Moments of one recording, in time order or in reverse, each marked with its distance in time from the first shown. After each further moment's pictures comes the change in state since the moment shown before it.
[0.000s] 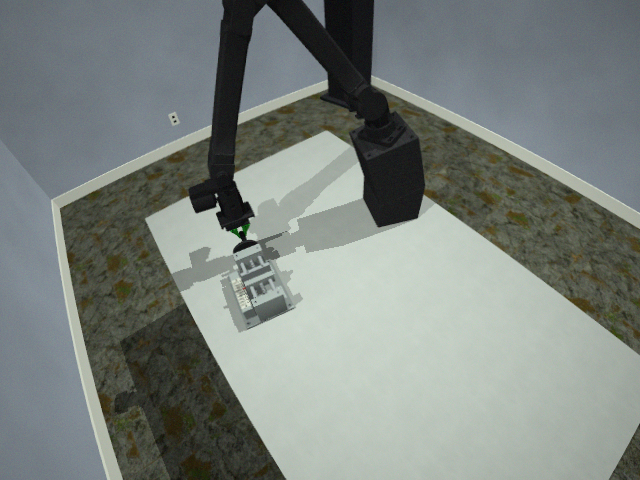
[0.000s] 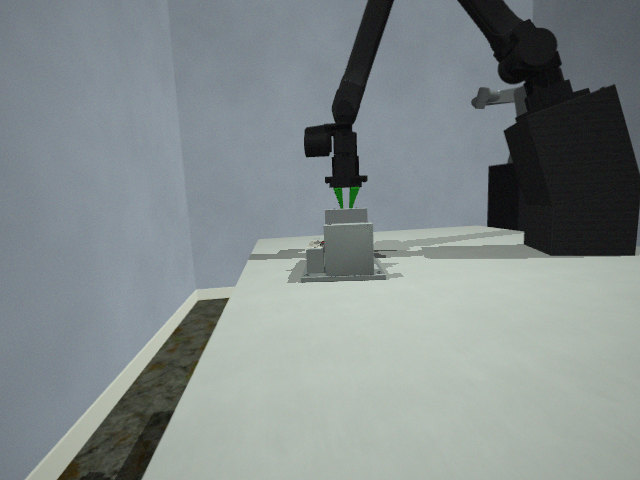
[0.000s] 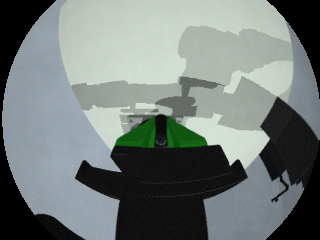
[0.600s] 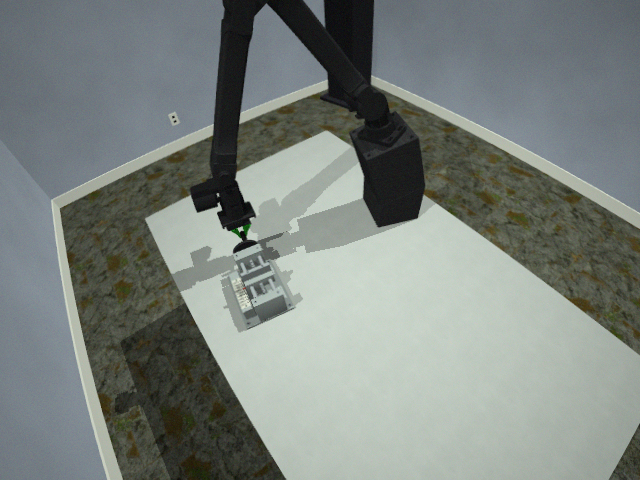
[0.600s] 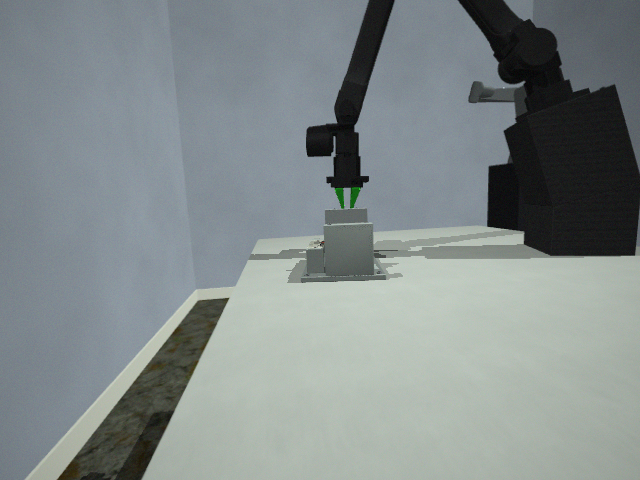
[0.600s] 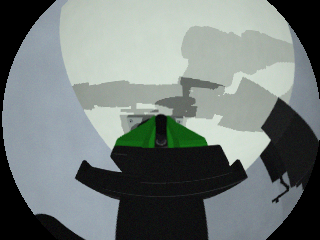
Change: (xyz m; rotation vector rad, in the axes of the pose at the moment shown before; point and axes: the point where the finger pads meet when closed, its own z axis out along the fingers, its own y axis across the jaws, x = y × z) arm 0.000 -0.002 0.001 -0.016 -0.001 0.000
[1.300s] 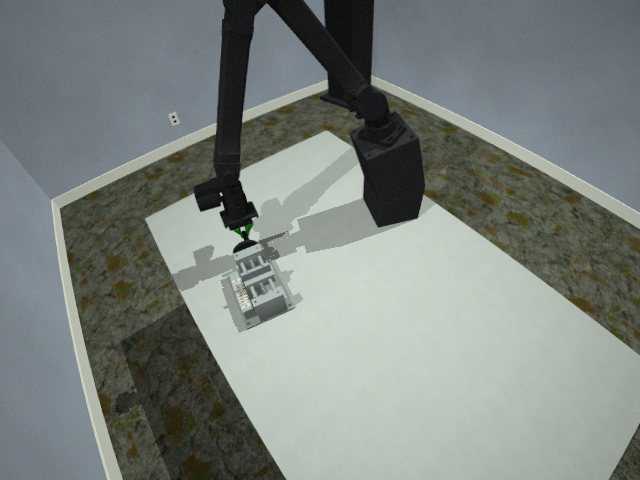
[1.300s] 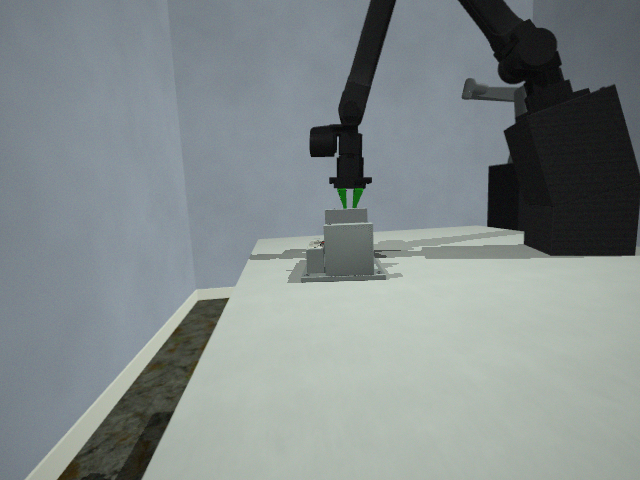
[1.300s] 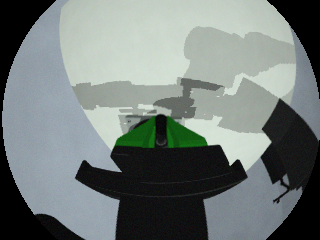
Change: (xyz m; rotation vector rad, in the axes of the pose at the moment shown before) arm 0.000 -0.006 0.002 -0.015 0.000 0.000
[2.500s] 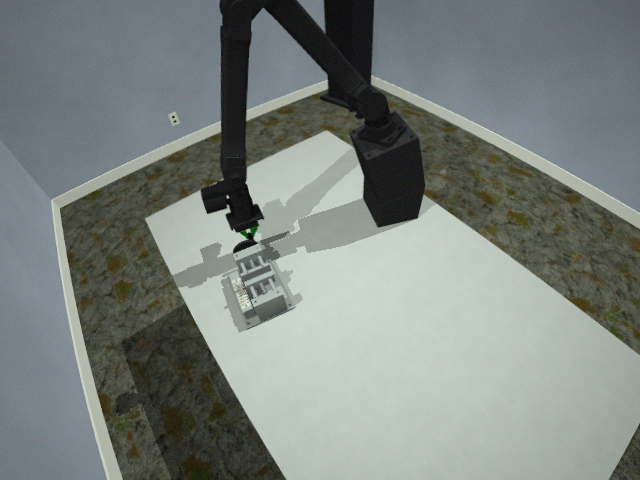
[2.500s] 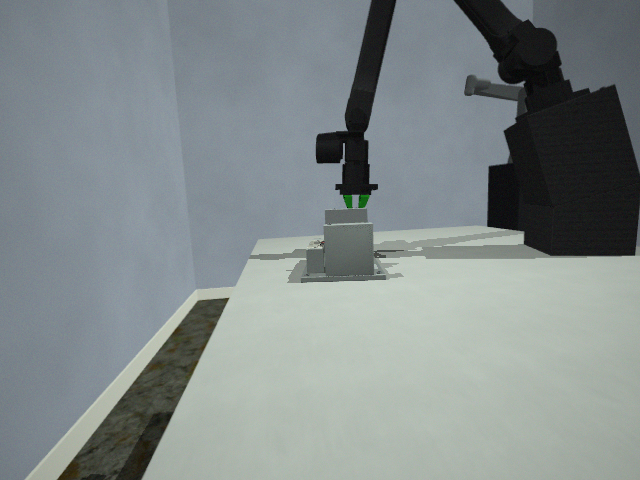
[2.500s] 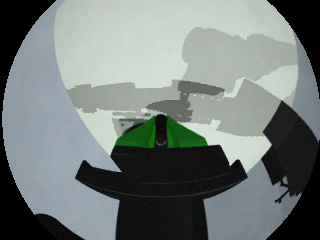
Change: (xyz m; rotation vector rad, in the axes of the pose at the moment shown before) arm 0.000 -0.014 0.016 -0.004 0.000 -0.001
